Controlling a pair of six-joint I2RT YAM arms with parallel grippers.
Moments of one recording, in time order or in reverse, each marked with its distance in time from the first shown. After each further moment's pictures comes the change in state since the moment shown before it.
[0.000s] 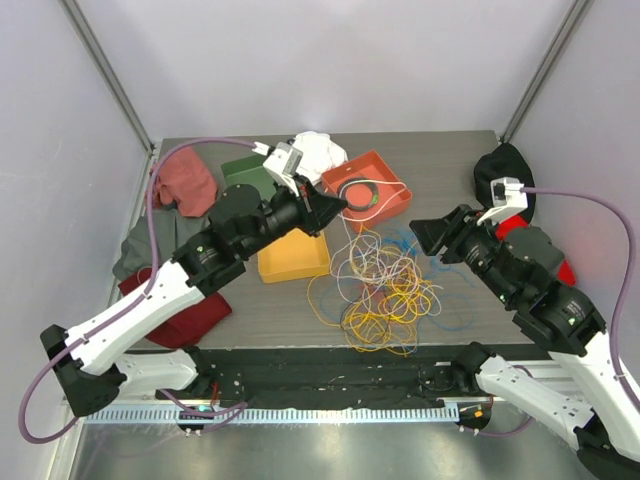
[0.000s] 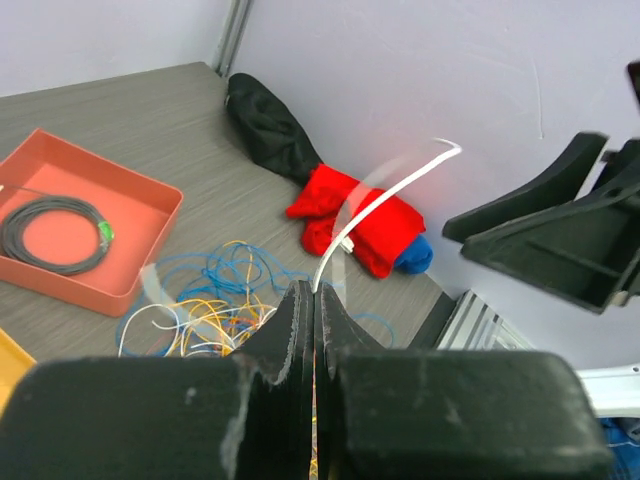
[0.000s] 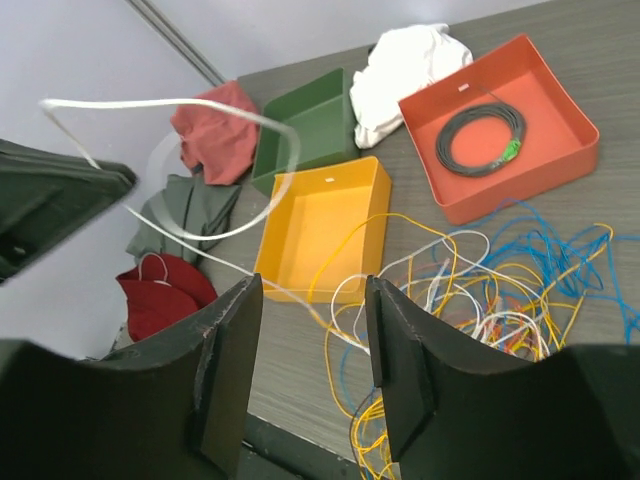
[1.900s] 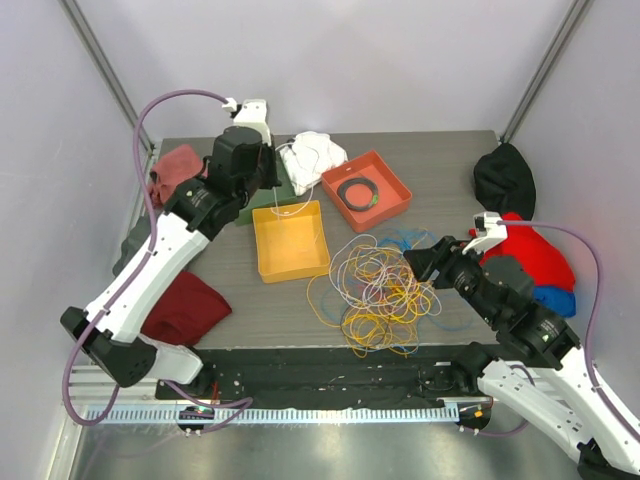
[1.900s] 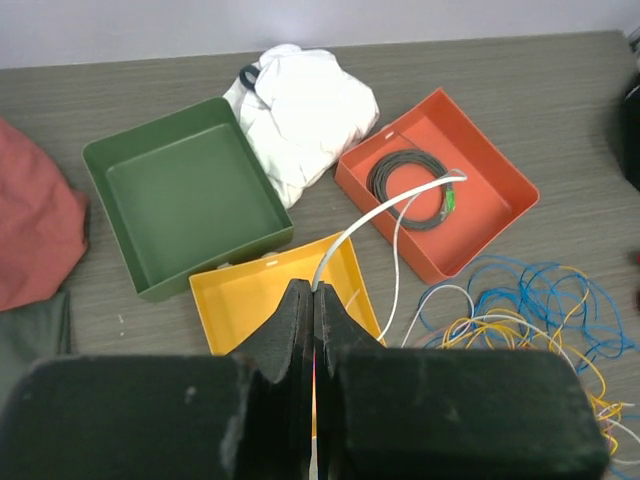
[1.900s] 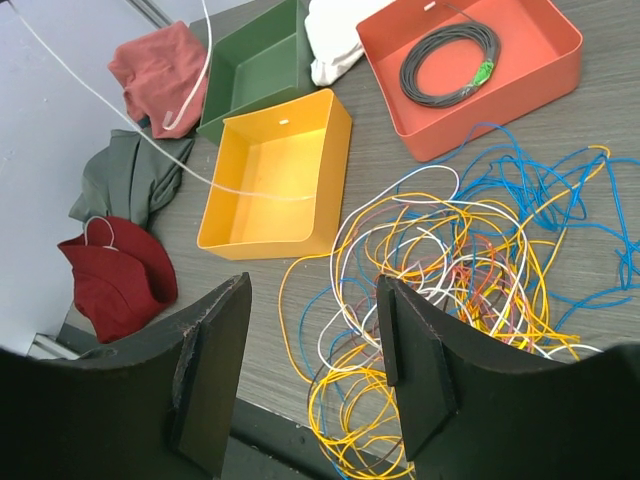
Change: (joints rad) left arm 0.256 0.250 0.435 -0.581 -0.410 0.161; right arm 0.000 -0.191 -0.337 0.059 0.003 0.021
